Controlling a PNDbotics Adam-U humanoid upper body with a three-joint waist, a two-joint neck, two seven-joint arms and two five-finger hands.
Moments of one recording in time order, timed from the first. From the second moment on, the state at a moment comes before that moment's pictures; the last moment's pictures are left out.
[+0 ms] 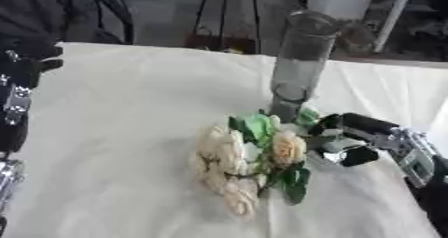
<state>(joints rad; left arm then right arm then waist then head) -0.07 0.47 0.02 -1.93 0.09 -0.21 0.11 -0.68 -0.31 0.17 -0.85 0.87 -0.78 0.38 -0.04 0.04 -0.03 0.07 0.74</state>
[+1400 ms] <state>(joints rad) -0.07 0.47 0.02 -1.93 0.09 -0.21 0.11 -0.66 -0.31 0.18 -0.87 1.00 -0.88 0.27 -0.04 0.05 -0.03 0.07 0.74</state>
